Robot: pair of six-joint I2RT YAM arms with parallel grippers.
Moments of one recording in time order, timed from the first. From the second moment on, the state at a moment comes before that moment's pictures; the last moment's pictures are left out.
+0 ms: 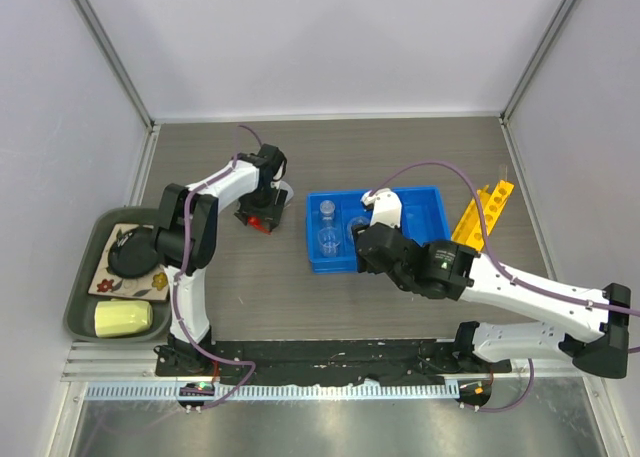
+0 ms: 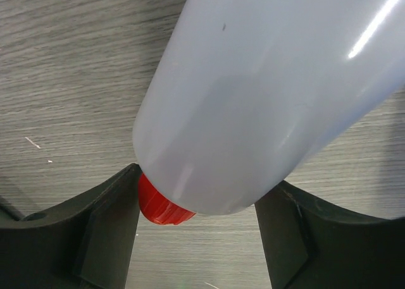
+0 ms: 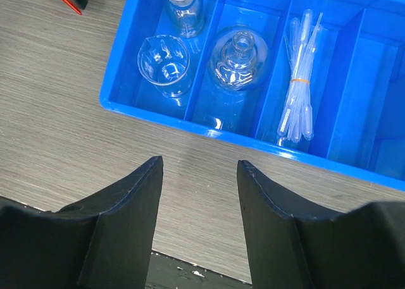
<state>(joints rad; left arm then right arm) -0.37 2.03 1.48 -0.85 -0.16 -0.13 1.15 1.11 1.05 -0.75 0.63 0.60</state>
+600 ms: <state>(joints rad) -0.37 2.01 1.45 -0.82 -0.15 -0.16 1.15 1.07 1.04 -0.75 0.62 0.62</state>
